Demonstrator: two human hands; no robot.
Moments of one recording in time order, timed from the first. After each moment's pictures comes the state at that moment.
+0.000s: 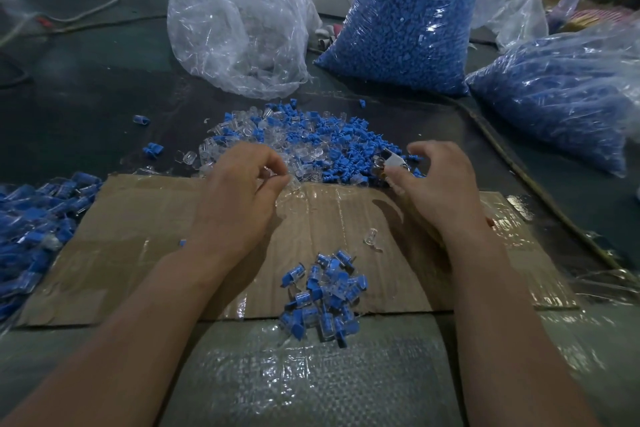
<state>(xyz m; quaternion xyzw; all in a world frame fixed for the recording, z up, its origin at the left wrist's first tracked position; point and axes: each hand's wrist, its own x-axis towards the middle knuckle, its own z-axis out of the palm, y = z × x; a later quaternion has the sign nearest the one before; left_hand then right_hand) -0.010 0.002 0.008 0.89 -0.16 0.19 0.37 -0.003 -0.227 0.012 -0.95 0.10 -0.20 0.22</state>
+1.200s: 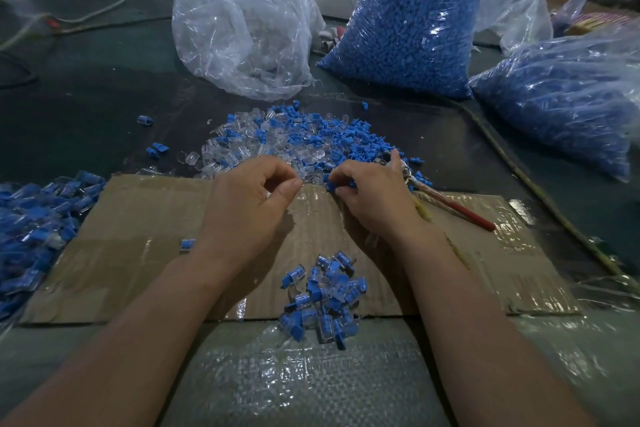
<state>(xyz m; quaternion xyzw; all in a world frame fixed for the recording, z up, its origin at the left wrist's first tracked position) -0.011 -0.003 -0.002 0.87 -0.16 0.16 0.44 0.019 -0.179 -0.005 -0.98 -0.09 -0.10 0.14</state>
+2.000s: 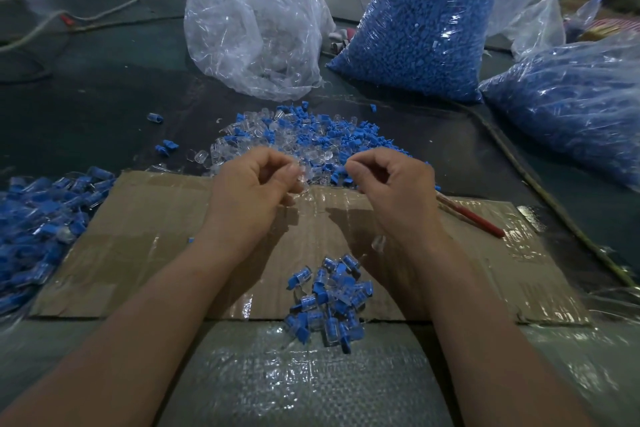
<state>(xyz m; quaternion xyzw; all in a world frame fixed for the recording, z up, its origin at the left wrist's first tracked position) -0.011 -0.003 0.009 0.78 -0.07 0.07 0.62 -0.004 -0.173 0.009 -0.89 -0.09 -0.23 0.39</state>
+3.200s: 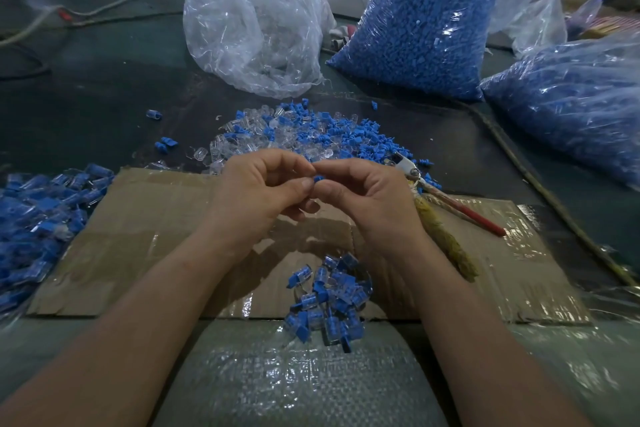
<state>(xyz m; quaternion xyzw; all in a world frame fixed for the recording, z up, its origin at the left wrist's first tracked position) -0.014 0.001 0.015 0.71 -0.13 -0.02 0.69 -0.022 -0.151 0.012 -0.77 -0.16 -0.05 0.62</state>
